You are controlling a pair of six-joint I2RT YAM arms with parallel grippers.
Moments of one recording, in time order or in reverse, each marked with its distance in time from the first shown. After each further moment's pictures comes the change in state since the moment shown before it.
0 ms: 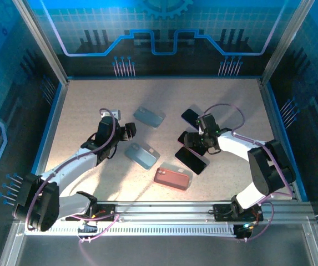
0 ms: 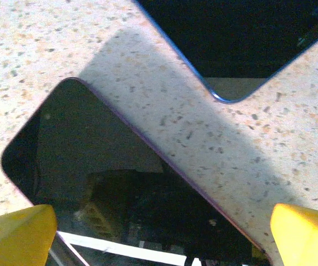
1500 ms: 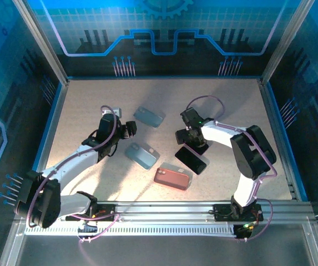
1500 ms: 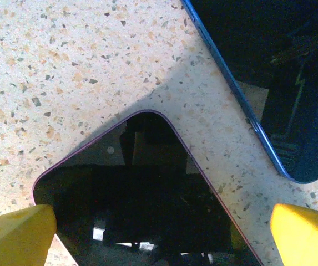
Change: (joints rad) left arm 0.000 0.032 0.048 -0.039 0.000 0.003; right arm 0.098 0.227 0.252 -0.139 0.130 -0.078
